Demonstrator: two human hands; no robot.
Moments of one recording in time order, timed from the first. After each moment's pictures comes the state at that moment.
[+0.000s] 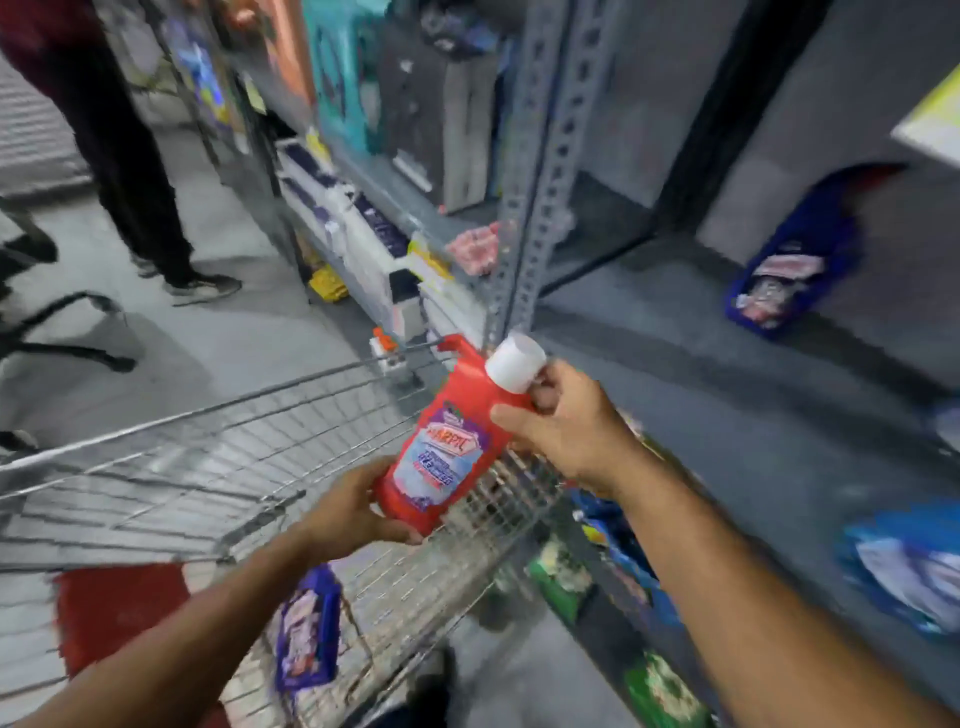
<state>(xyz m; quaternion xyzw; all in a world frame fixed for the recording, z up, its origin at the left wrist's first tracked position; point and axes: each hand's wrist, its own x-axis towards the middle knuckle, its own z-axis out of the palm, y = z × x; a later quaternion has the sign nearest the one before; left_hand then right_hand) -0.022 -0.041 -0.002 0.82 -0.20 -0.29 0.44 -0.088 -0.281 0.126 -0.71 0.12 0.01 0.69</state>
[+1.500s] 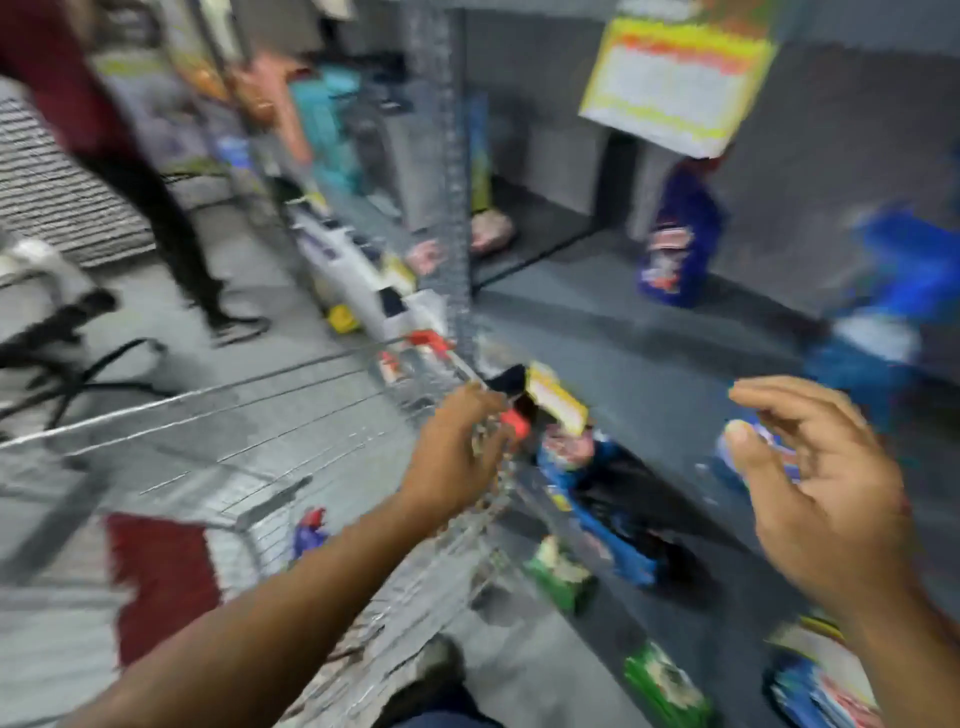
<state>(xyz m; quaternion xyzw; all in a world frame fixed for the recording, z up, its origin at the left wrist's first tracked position) -0.177 -0.191 0.095 0.82 -0.37 0.07 0.44 -0.357 -0.399 0.180 -0.85 0.11 -0.38 0.35</state>
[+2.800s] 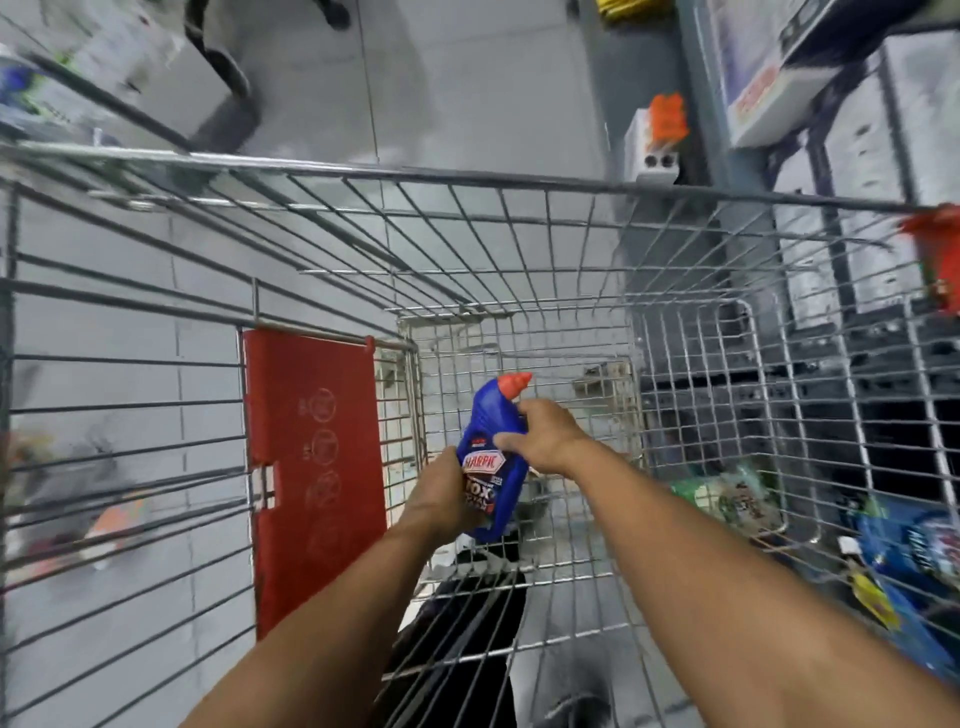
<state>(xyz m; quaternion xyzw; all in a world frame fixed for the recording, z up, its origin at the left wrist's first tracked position) -0.069 0.079 -0.210 0.79 0.26 -0.39 0.40 0.023 -0.057 -0.203 -0.81 0.05 0.48 0.32</state>
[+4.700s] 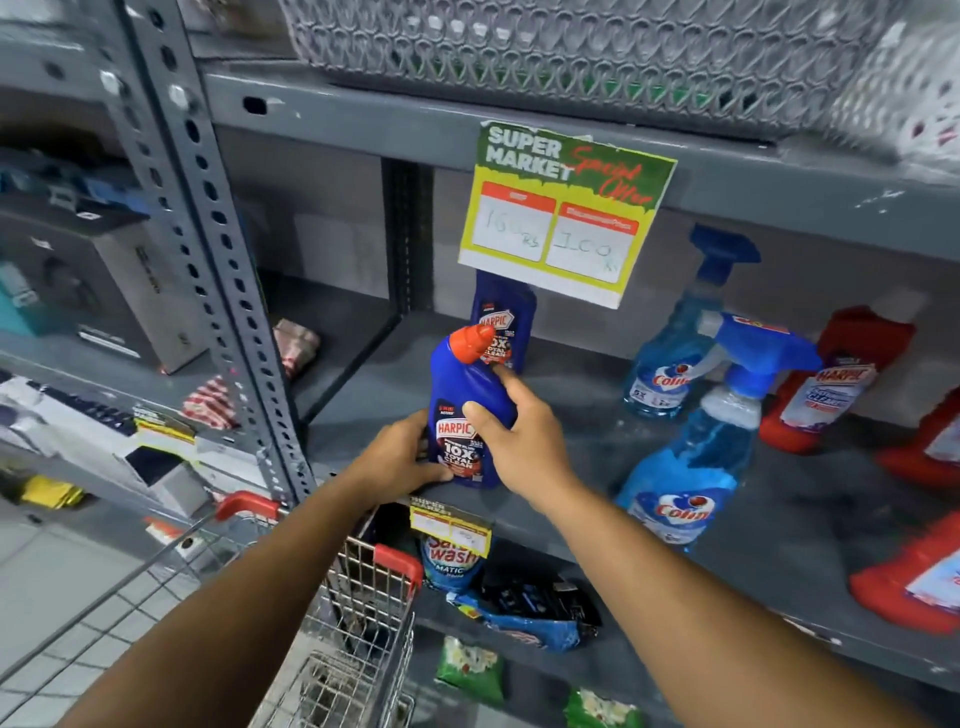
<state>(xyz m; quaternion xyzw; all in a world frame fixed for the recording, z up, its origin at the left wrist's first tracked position) 0.012 -0.341 0.094 0.70 -0.51 -0.29 0.41 -0.146 -0.407 0.154 -0.76 0.35 -0.32 0.44</state>
